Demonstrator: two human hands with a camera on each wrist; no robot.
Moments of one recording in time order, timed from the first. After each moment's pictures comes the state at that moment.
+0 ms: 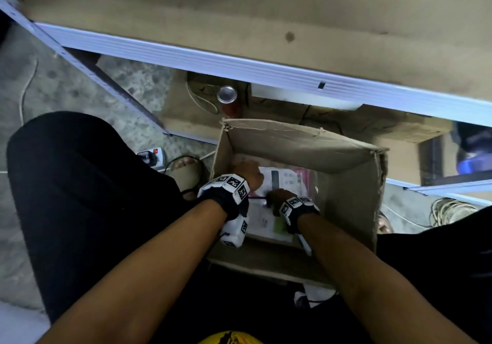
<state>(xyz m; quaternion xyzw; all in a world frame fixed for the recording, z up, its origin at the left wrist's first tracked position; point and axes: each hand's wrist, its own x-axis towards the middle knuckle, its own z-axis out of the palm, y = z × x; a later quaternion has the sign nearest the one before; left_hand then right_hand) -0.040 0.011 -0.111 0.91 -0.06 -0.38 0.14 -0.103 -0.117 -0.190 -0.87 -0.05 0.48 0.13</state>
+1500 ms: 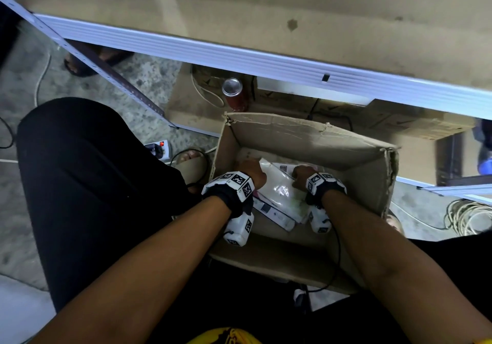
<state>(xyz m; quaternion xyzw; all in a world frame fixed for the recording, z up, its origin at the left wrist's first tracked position) -0.041 0.010 -0.143 0.90 -0.01 -0.42 0.11 -0.061 -0.175 -0.202 -0.89 0.01 0.43 0.14</state>
